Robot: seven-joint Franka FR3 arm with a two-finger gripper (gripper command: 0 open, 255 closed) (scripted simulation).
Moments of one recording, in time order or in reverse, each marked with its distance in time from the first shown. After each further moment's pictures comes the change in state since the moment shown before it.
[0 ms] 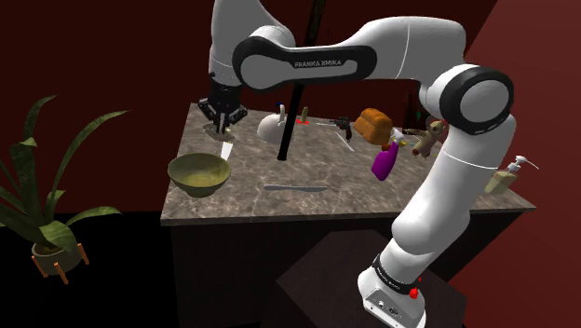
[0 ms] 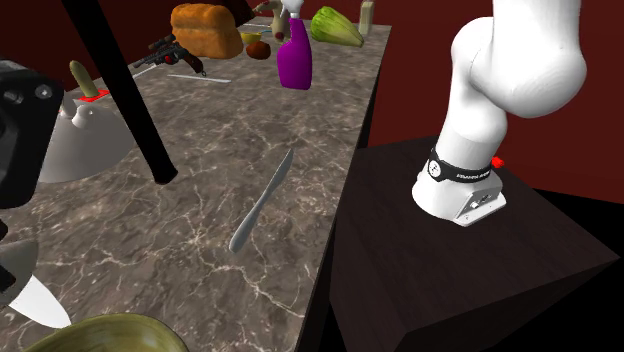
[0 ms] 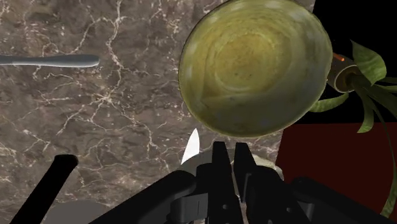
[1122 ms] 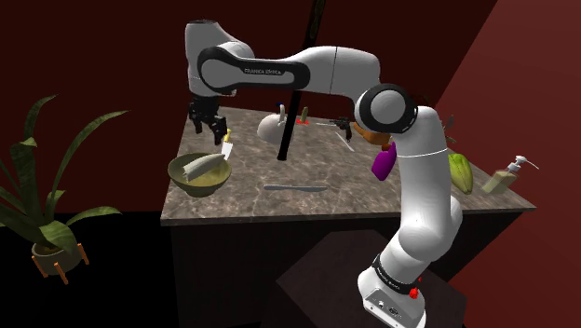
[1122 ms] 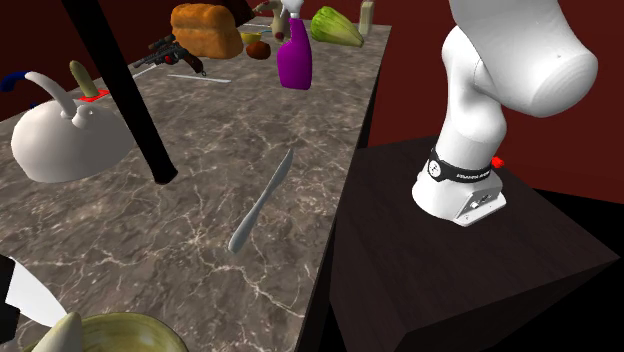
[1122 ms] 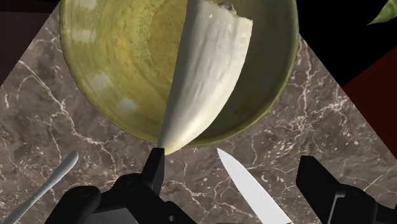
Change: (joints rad) arm 0.235 0.494 -0.189 0.508 -0.110 -0.247 0.704
